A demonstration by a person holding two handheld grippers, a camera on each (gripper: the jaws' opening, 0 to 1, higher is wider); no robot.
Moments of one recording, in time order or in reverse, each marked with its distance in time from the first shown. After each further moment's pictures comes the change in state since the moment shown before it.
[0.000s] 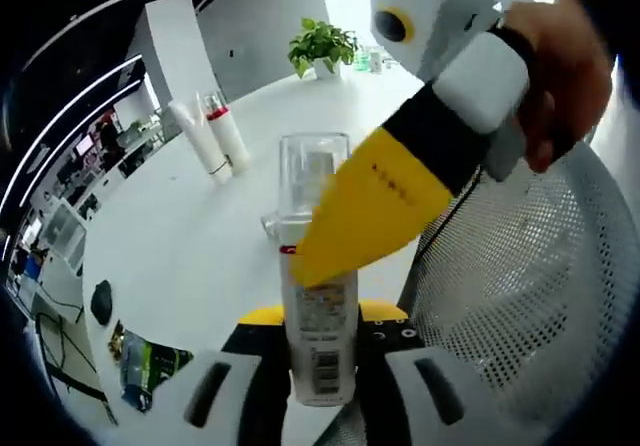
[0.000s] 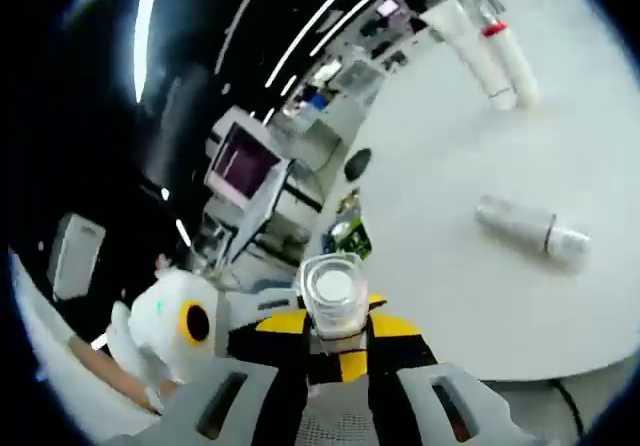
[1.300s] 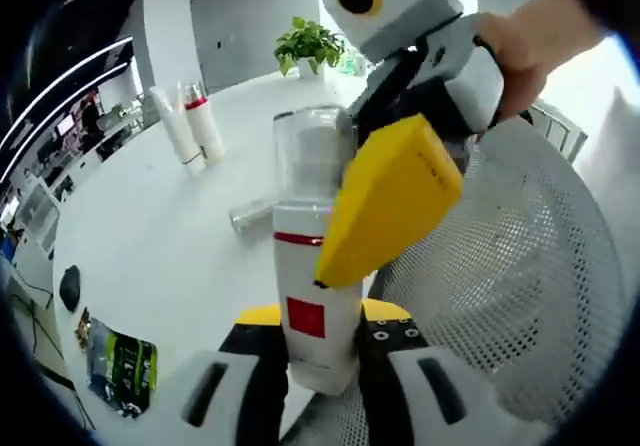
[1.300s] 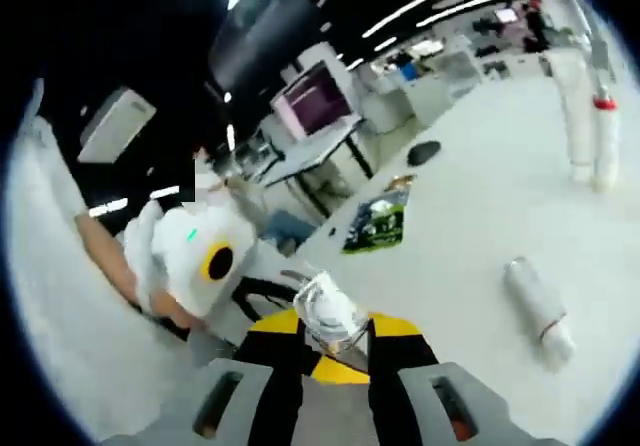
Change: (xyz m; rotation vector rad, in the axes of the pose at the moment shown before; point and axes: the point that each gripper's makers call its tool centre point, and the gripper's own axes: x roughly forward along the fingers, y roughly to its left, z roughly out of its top) left arm 0.001 -0.017 -0.002 -0.139 -0.004 -0.116; right arm -0.008 0.004 -0.009 -0.456 0.209 0.130
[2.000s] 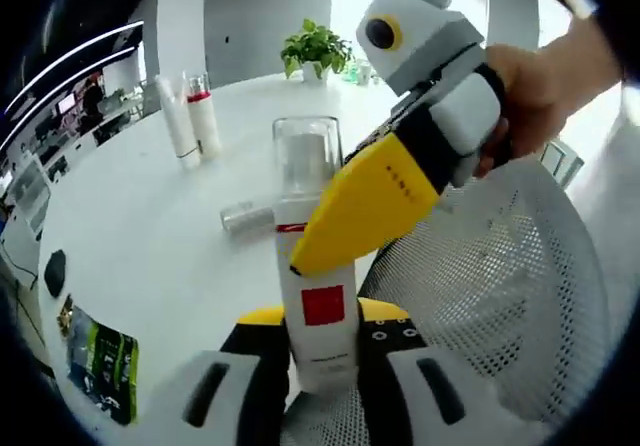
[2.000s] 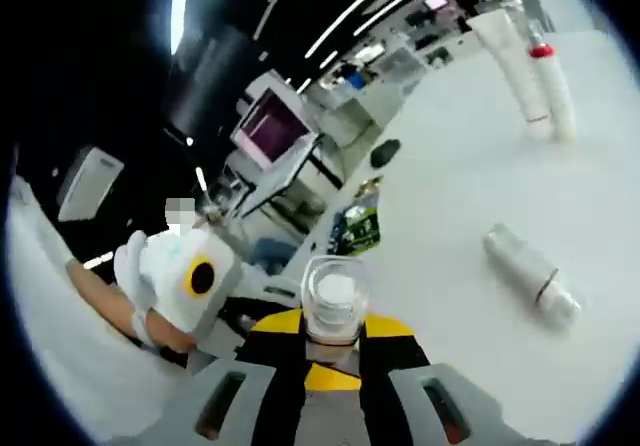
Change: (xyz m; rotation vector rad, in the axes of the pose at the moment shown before) left arm 0.000 -0.019 0.009 -0.041 -0.050 -0.093; right arm -0.010 0.002 -0.004 -0.153 0.062 0.037
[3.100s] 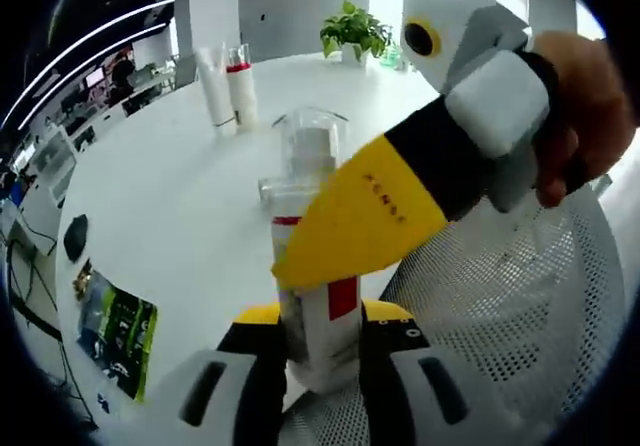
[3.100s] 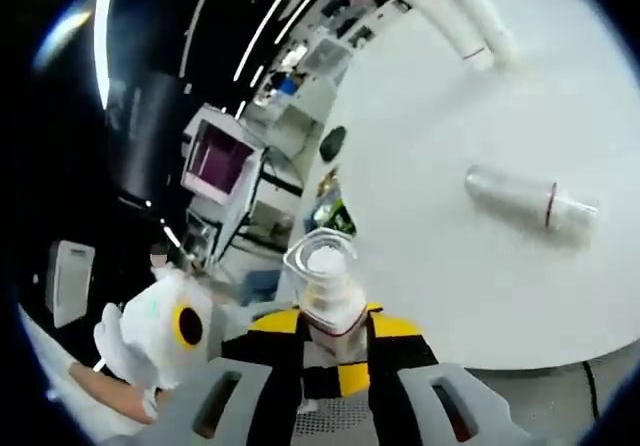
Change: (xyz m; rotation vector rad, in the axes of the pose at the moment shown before) left arm -0.004 0.029 -0.018 -0.059 0.104 0.168; right arm 0.035 -0.016 -0.001 0.514 -0.089 -0.224
